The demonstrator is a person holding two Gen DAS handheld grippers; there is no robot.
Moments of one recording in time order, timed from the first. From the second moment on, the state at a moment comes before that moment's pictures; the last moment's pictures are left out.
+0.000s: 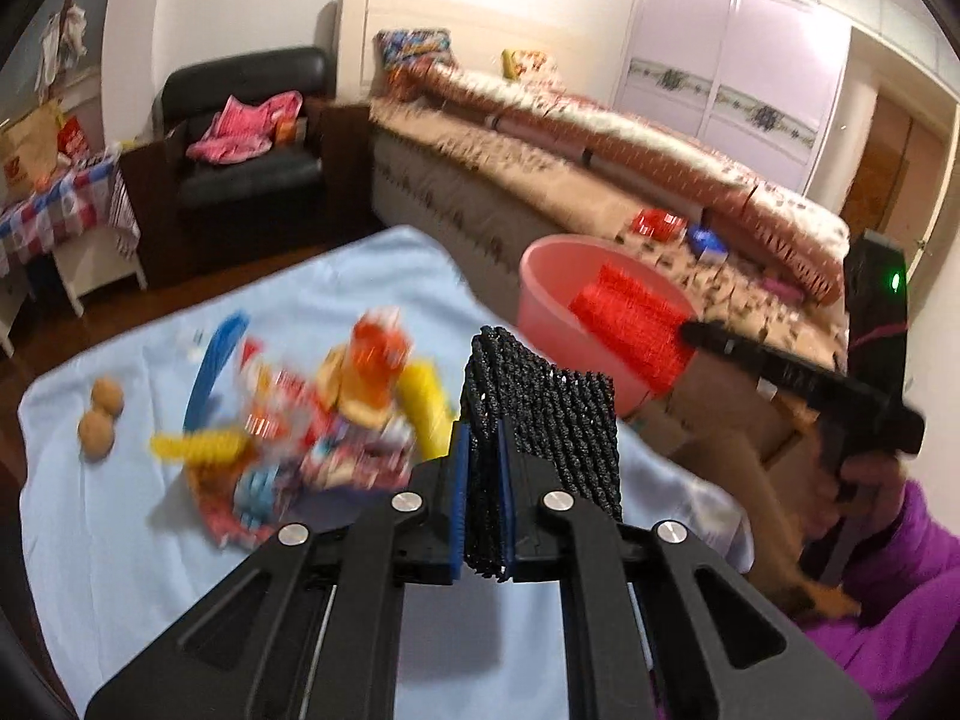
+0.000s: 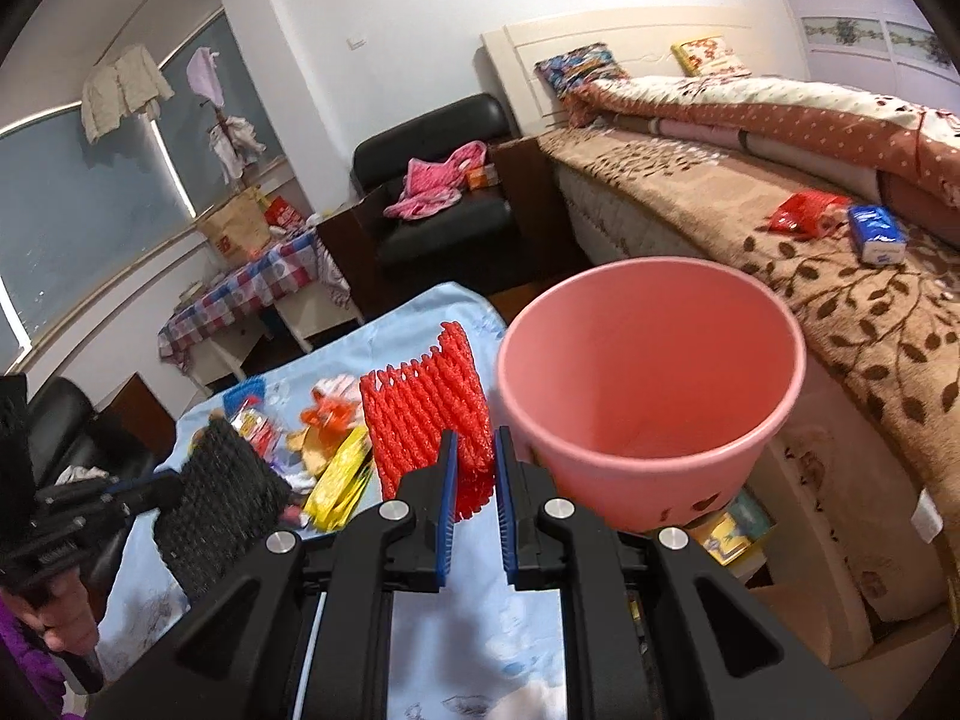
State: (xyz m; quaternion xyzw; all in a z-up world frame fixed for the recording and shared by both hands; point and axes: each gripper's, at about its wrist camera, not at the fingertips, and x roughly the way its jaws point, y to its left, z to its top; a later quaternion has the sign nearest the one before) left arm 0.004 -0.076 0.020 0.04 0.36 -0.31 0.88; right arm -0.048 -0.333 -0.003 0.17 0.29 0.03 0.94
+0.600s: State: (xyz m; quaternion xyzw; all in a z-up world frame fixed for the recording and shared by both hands) left arm 0.077 -0.183 0.049 0.04 0.34 -0.32 0.89; right arm -0.032 -0.395 0.008 0.18 0.26 -0.06 0.95
